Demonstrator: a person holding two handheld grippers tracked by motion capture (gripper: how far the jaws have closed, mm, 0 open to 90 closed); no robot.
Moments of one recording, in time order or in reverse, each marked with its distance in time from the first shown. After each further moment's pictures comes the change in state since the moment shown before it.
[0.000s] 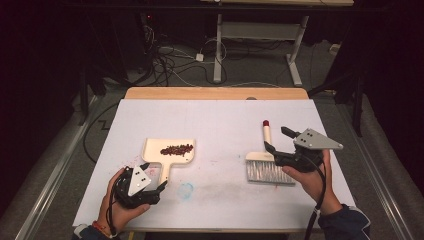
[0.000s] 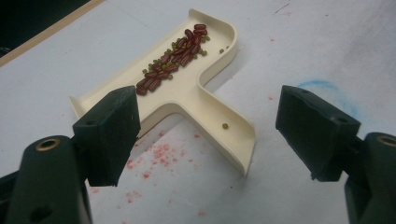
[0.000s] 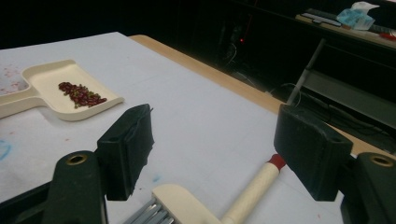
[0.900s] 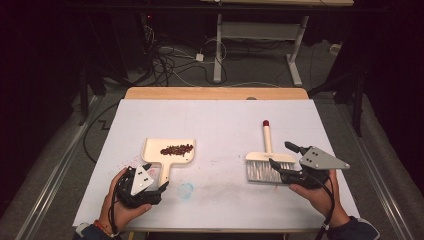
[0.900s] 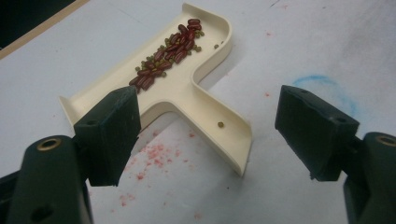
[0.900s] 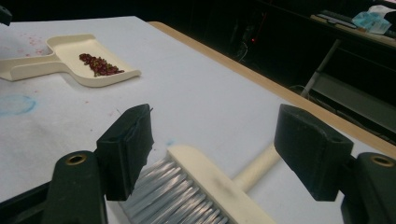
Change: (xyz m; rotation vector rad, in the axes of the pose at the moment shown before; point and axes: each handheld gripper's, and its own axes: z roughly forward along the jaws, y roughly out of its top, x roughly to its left) left arm -0.001 0.001 0.006 0.019 -0.012 0.019; right arm 0.008 -0.037 -0.021 -0.002 0.044 -0.054
